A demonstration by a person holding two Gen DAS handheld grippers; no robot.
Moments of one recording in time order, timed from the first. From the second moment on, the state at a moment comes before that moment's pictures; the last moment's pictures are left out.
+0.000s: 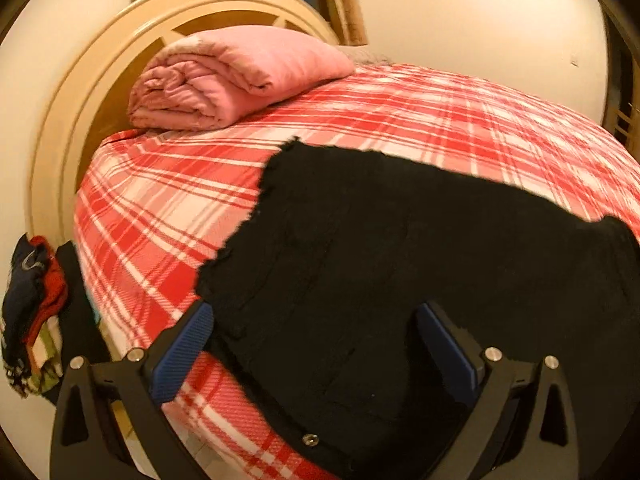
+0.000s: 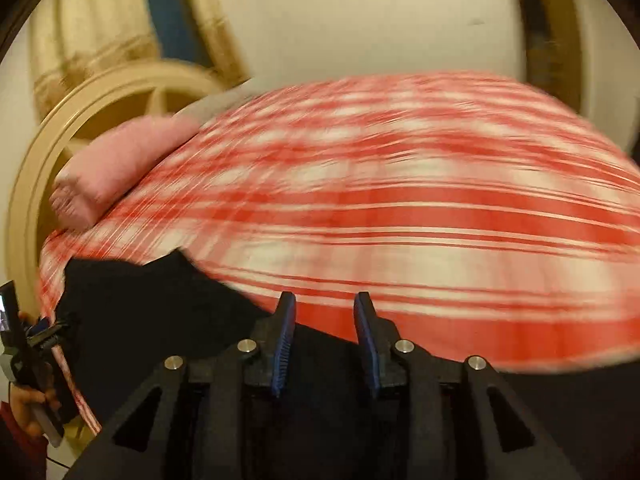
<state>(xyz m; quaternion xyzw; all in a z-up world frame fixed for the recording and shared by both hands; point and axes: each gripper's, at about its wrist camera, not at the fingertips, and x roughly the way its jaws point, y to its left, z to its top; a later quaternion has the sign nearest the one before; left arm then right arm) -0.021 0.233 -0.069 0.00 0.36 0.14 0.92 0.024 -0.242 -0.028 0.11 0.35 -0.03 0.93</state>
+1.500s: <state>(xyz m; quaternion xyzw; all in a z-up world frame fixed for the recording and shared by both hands) -0.051 0.157 -0.016 -0.04 0.32 0.01 0.95 -0.097 -0.232 0.049 0.12 0.38 0.03 0.92</state>
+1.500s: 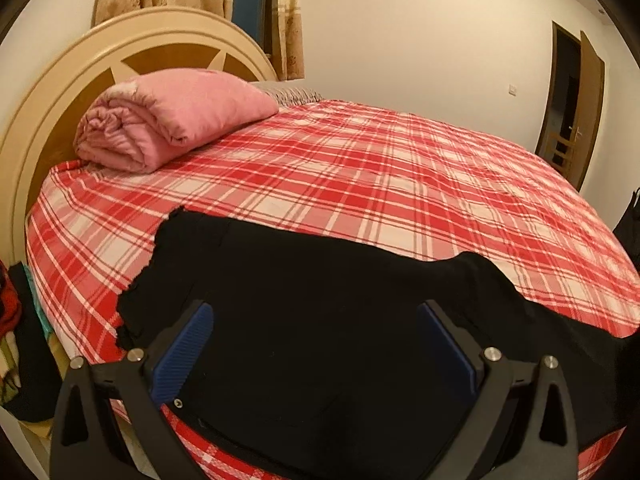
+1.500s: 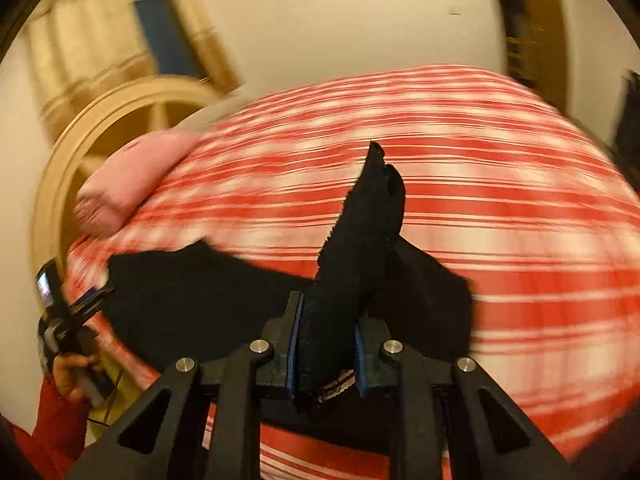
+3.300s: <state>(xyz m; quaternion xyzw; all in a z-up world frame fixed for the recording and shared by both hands) -0.066 0.052 -0.055 0.04 0.38 -0.15 0.91 -0.088 -0.232 -0.036 0.13 0.29 -0.11 0.94</state>
